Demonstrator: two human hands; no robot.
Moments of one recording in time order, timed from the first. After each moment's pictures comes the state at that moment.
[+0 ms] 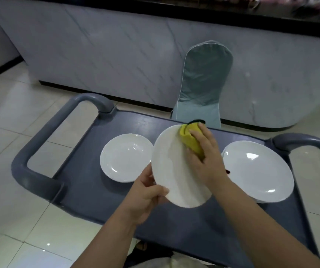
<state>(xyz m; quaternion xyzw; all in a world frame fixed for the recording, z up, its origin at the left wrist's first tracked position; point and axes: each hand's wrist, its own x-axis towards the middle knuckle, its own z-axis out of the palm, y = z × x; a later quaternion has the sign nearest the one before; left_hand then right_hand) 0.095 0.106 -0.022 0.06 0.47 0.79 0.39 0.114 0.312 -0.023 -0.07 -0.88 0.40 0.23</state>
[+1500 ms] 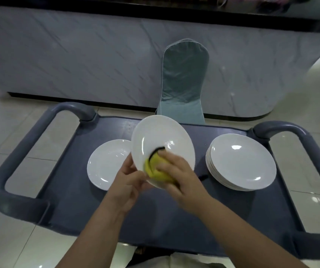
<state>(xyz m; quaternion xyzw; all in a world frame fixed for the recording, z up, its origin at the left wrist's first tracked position) 0.053 0.108 -0.015 0.04 0.46 0.80 0.38 0.142 0.266 -0.040 0.05 -0.91 0.37 0.18</state>
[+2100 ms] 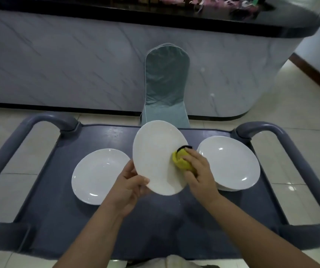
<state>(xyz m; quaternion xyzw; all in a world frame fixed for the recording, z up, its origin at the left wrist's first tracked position) 0.036 0.128 -0.026 0.05 0.47 0.77 0.43 0.149 0.325 -0.061 -0.16 -0.88 0.37 0.27</state>
